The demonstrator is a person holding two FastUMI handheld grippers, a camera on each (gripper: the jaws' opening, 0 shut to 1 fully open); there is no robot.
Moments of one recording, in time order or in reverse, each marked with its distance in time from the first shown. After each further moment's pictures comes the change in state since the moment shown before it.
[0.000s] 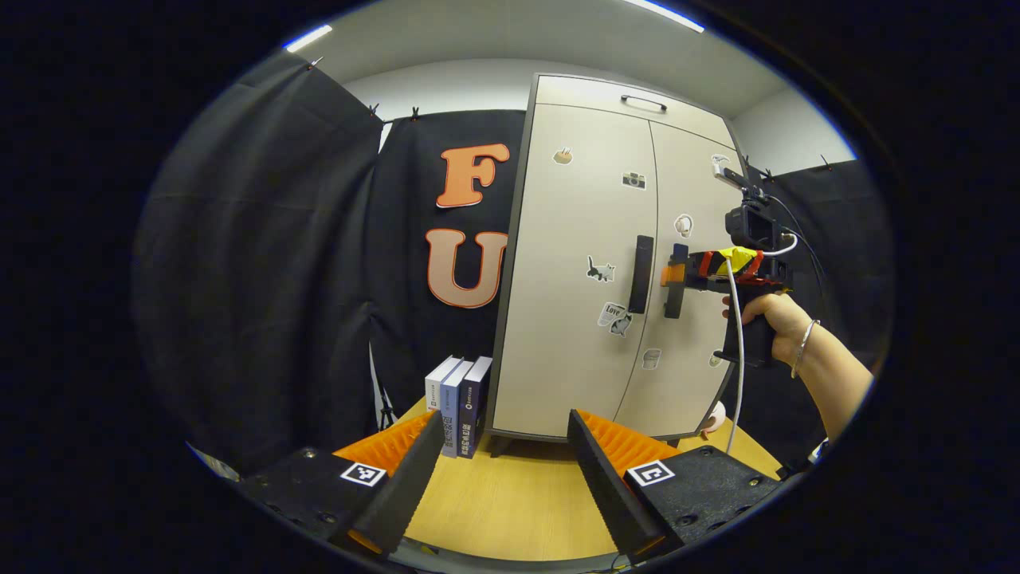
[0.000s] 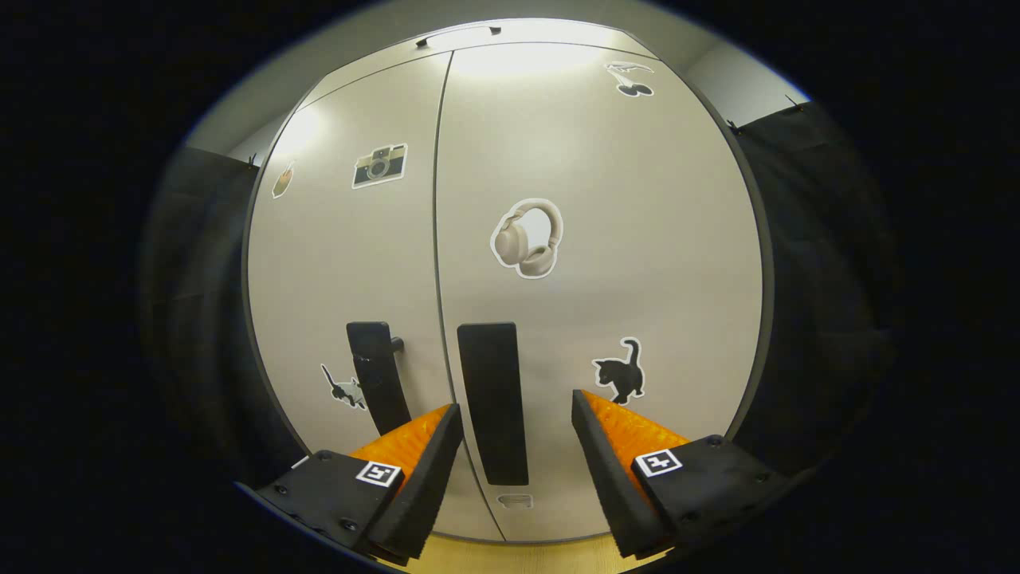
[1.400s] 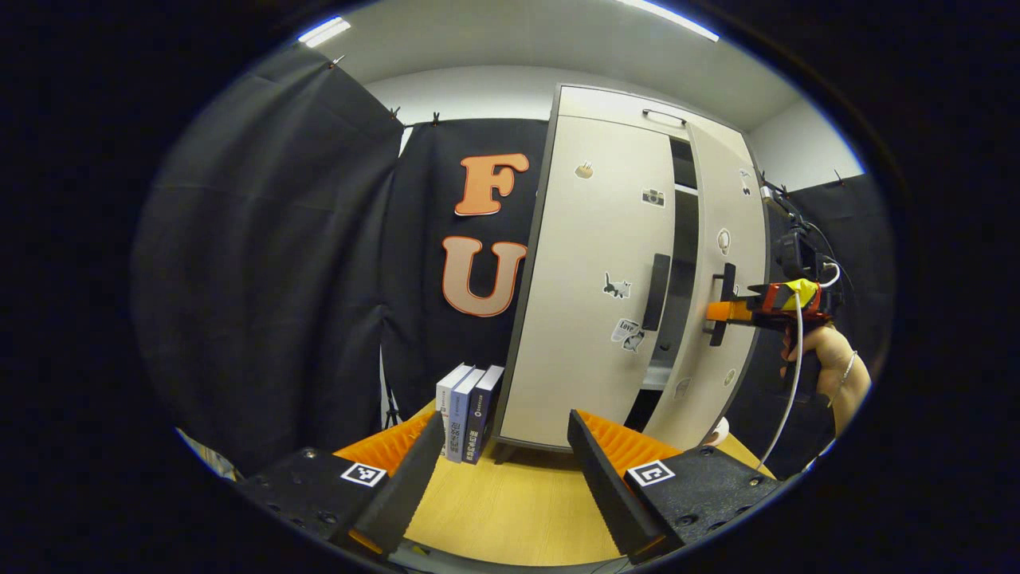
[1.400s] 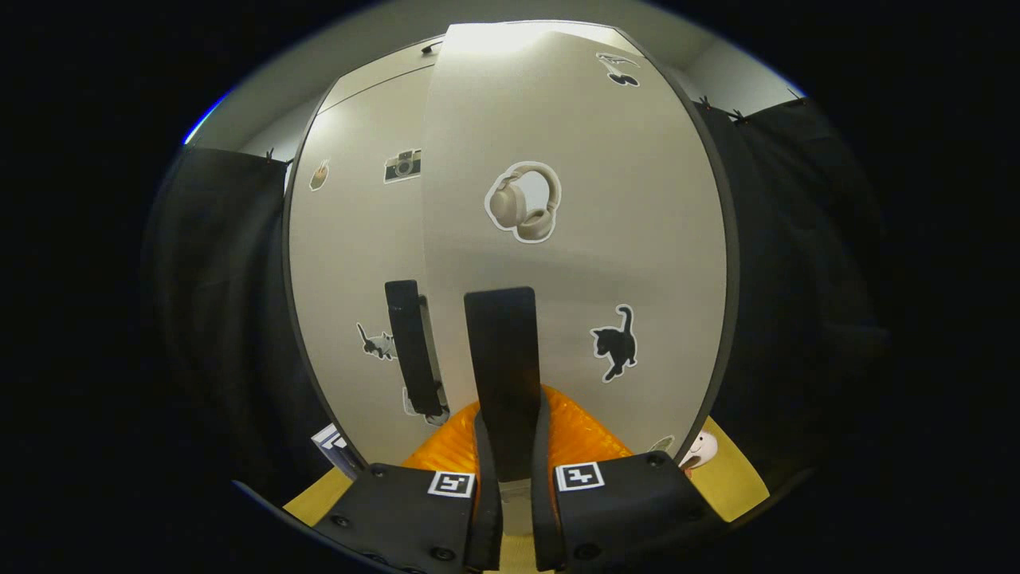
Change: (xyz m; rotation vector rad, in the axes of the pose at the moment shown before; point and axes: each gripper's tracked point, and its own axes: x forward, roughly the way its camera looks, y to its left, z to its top) left arm -0.004 0.004 0.013 -0.055 -0.041 0.038; right arm -0.041 -0.002 -0.012 -0.004 0.062 0.083
